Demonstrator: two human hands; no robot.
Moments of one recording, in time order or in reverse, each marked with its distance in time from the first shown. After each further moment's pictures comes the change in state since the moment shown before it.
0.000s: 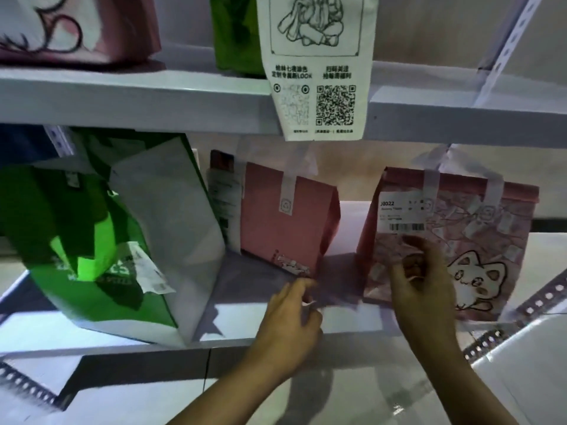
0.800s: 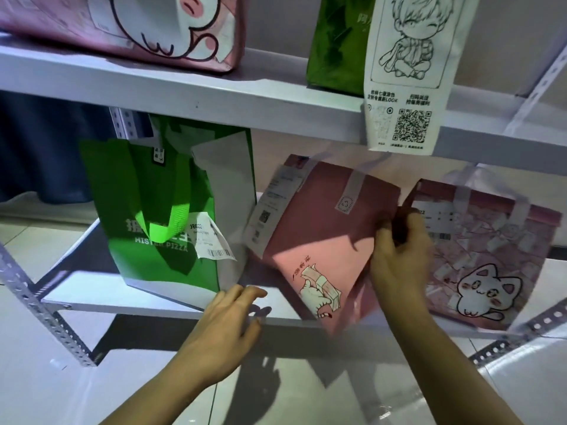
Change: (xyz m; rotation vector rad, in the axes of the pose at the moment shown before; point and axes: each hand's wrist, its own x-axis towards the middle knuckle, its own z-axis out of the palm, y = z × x) left_hand -0.073 -0.060 -0.113 0.360 0.001 0.018; right_hand -0.015 -0.096 0.059 0.195 0.032 -0.083
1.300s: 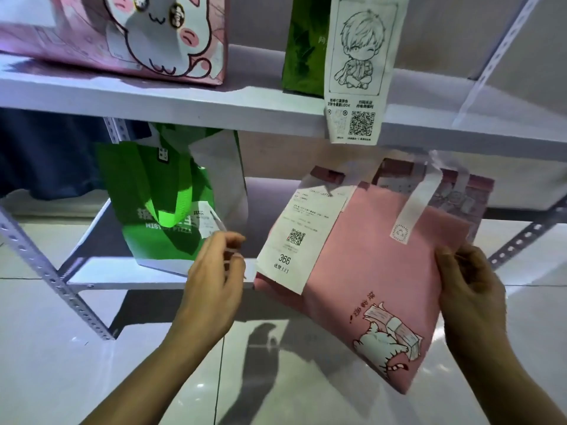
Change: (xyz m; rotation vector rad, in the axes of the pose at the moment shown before) left_hand -0.041 0.061 -0.064 -0.390 0.373 -0.065; right_hand -0.062 -0.035 -0.145 0.005 0.044 0.296
